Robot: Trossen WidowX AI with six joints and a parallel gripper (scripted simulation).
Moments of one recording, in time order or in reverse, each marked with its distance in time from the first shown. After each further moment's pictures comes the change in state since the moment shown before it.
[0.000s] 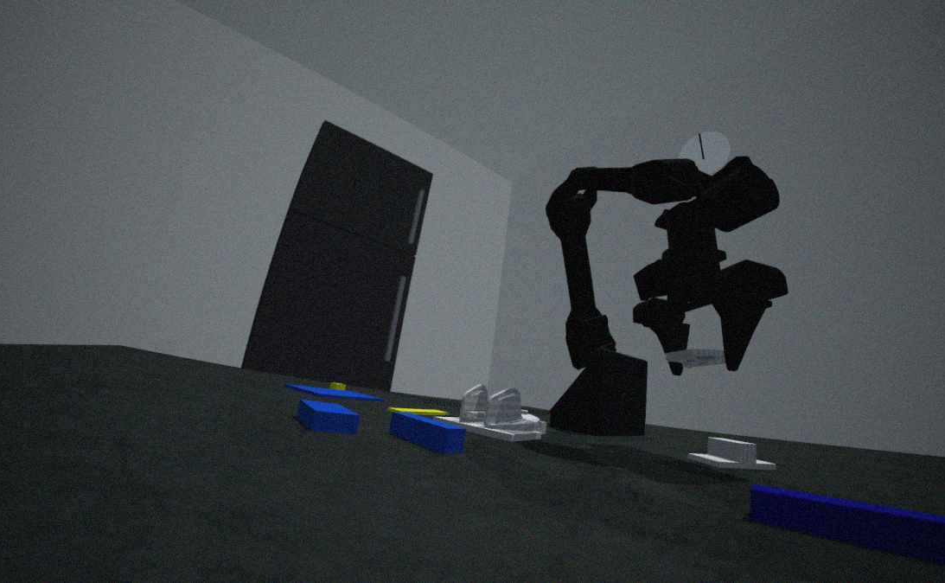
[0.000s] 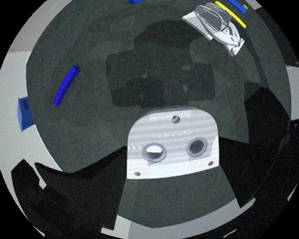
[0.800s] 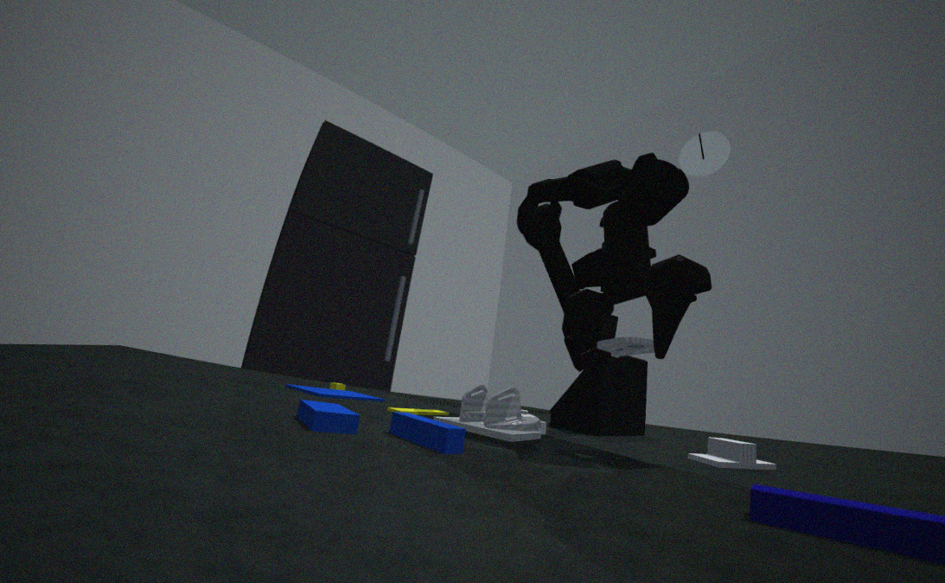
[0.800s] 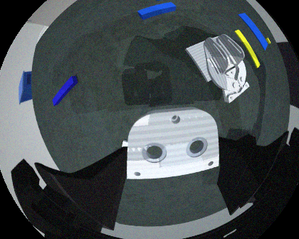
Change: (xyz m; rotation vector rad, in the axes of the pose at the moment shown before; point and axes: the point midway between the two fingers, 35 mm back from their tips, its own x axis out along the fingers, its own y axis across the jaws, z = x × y) arm -0.010 -0.043 0.068 -0.253 -0.002 0.015
